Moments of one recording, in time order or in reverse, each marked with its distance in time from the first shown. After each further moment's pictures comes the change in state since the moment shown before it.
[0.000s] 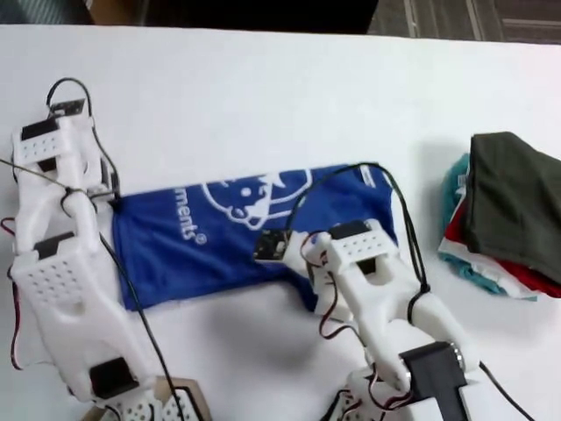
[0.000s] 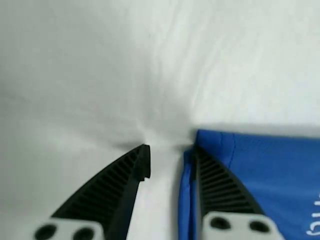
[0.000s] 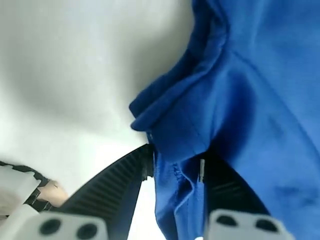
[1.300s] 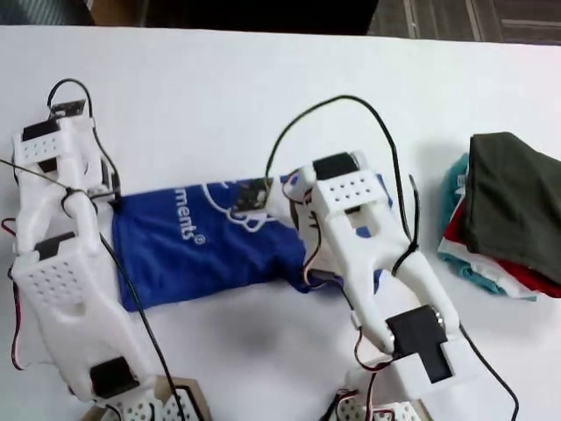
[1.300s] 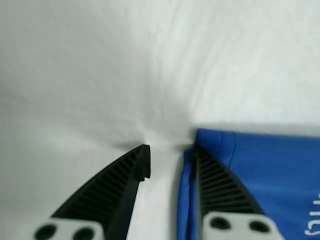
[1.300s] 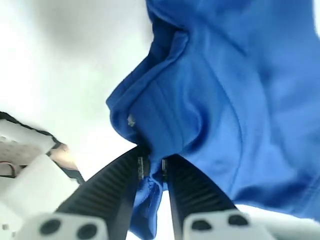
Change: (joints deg) left arm 0.0 0.0 0.6 -0.1 0.0; right arm -2.2 7.4 -37.1 27.3 4.6
